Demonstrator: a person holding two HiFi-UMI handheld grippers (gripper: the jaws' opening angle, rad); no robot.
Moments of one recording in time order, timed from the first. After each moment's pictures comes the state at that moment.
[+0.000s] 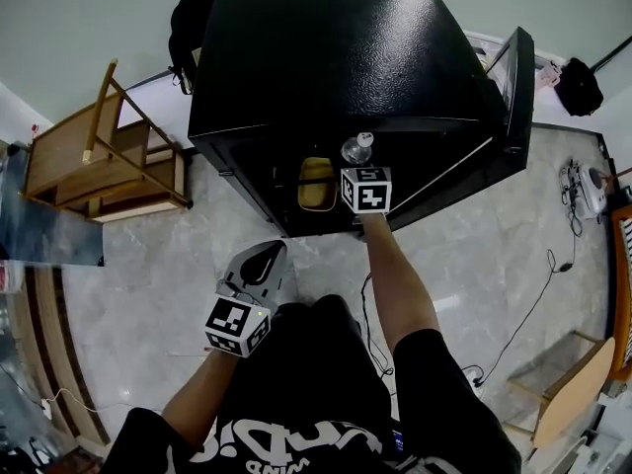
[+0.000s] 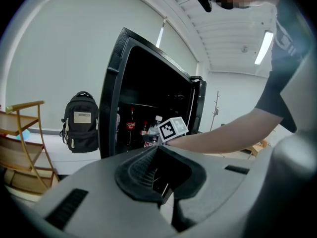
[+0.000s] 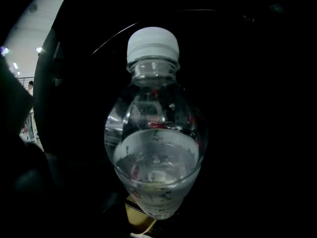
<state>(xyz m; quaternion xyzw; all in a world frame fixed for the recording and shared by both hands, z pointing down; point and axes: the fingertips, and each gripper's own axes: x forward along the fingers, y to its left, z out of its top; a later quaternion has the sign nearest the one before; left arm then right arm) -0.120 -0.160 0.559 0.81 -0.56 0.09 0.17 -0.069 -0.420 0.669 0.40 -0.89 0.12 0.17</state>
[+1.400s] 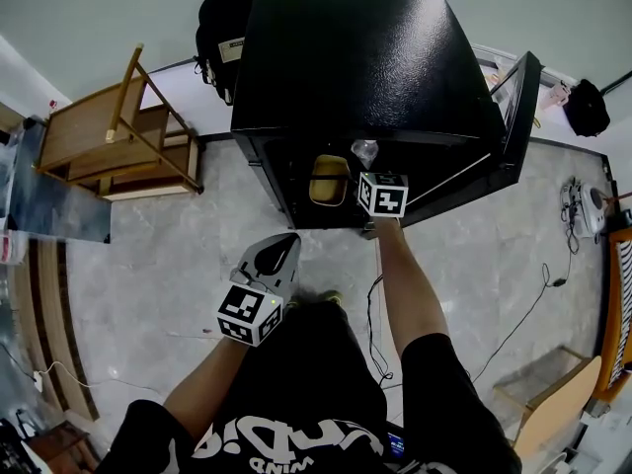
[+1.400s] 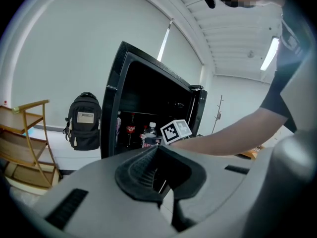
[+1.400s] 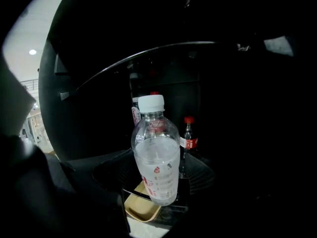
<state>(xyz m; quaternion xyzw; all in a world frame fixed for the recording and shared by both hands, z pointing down) -0.113 -0.150 0.521 0.80 -0.57 0.07 0.19 -0.049 -0.401 0.643 0.41 -0.88 0.15 0.20</state>
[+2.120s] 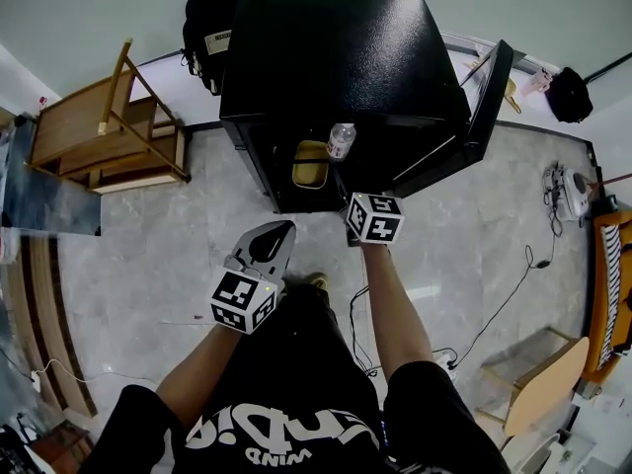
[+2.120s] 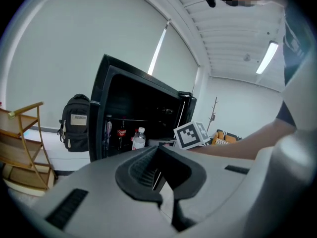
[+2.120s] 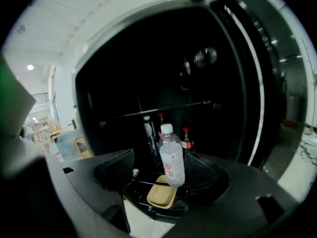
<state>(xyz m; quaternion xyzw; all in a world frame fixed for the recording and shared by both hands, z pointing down) -0.085 -0.136 0.478 0.81 -0.55 0.07 0.20 -0.011 -0.314 0.569 0.42 -0.88 0.19 0.14</state>
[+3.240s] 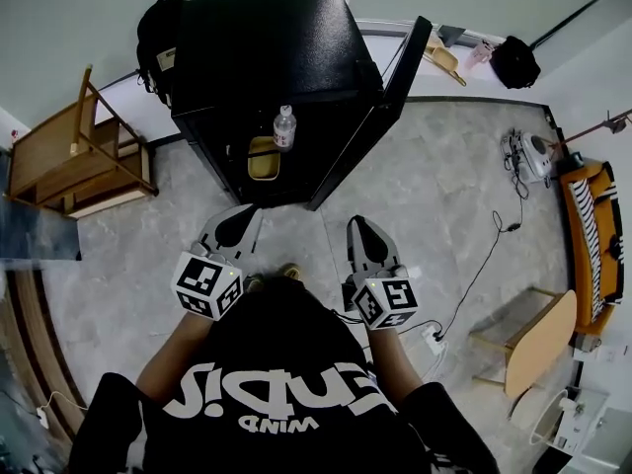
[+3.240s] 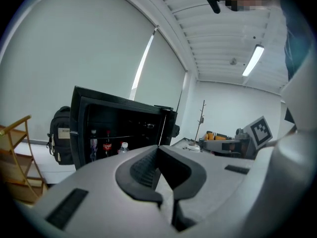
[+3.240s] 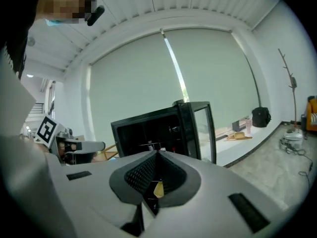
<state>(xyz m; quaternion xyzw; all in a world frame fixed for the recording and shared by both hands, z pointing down) -0.043 -0.119 0.402 0.85 -0.51 0.06 0.16 0.132 -0.136 0.411 0.47 -0.87 0.16 0.04</state>
